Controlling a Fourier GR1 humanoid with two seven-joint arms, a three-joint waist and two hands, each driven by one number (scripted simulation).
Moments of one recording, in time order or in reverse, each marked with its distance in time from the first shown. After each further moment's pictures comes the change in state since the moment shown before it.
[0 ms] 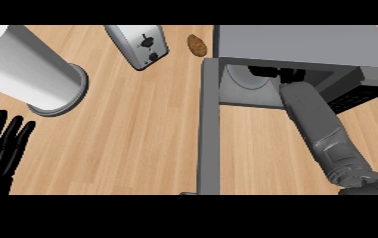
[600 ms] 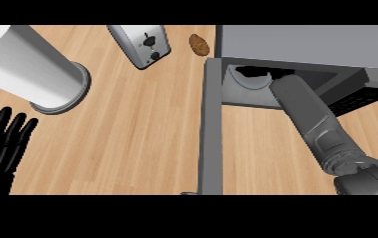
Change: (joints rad) left arm -0.019 0.011 -0.006 0.005 -0.045 -0.002 0.001; right arm -0.118 0.013 0.064 0.164 0.096 0.052 0.033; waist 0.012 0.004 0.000
